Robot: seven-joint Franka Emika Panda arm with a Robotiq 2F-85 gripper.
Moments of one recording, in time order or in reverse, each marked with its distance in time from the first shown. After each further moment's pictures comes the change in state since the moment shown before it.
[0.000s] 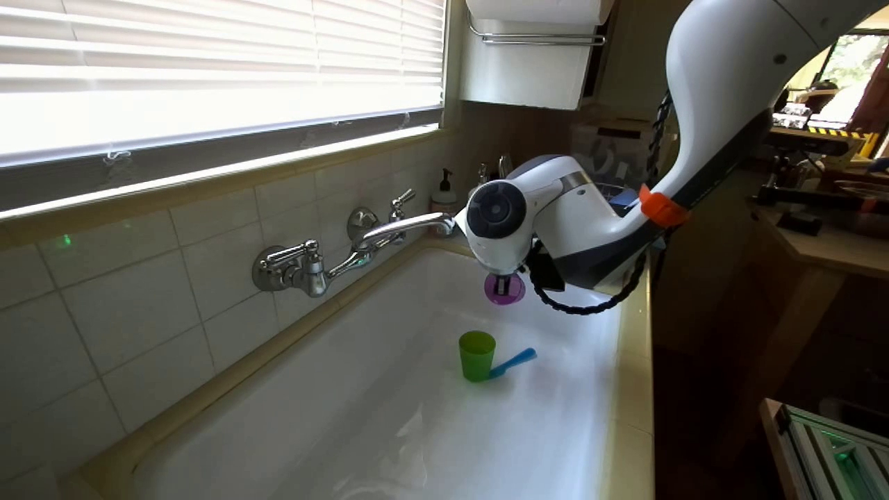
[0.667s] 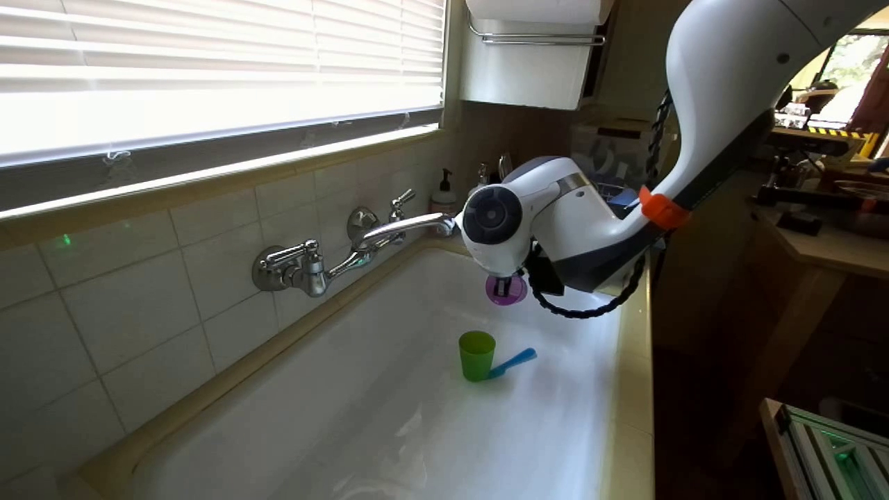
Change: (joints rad) arm 0.000 -0.001 0.021 -0.002 0.000 -0.048 0.049
